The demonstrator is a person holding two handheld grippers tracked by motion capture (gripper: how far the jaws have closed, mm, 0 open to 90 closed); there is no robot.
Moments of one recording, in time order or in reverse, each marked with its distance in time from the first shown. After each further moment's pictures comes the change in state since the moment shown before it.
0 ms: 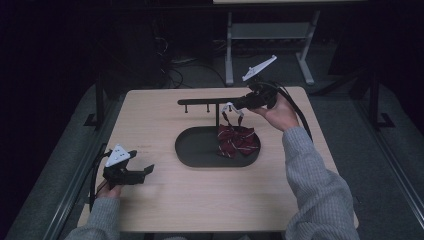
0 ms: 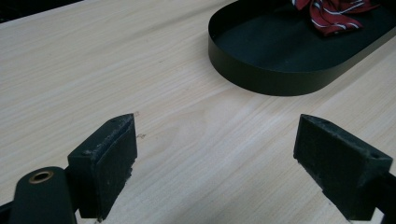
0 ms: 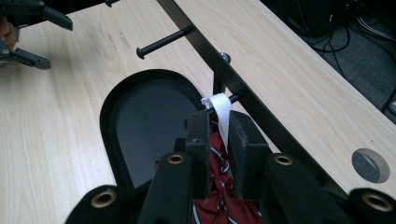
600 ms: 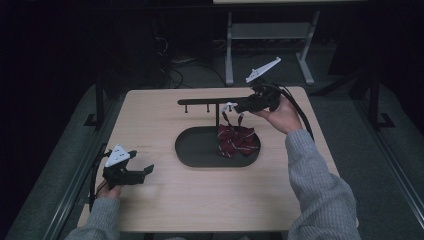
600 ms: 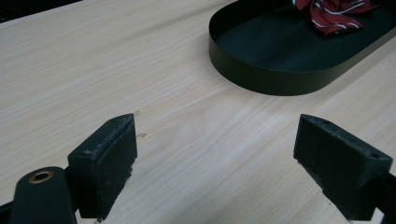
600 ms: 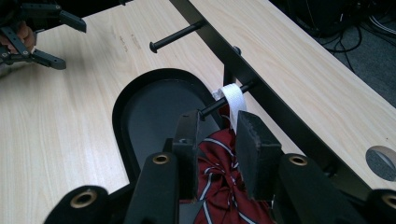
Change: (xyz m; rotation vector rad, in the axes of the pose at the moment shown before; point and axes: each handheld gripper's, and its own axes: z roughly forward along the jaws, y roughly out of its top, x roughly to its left) left arm 0.000 0.000 0.000 0.001 0.001 0.000; right arm 0.001 -0.008 -0.005 -0.018 0.038 0.010
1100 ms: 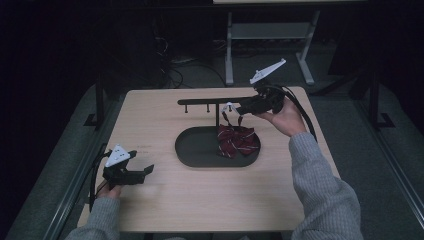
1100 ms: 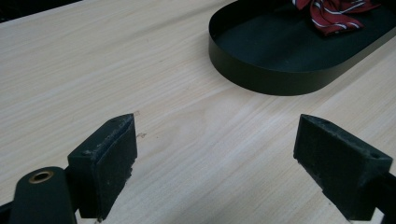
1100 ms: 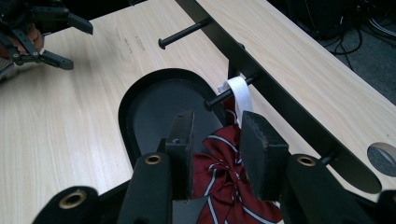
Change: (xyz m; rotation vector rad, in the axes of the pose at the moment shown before) left arm 0.000 0.000 0.000 0.000 0.001 -0.001; right arm 0.004 -0.007 -0.009 -0.017 0.005 0.007
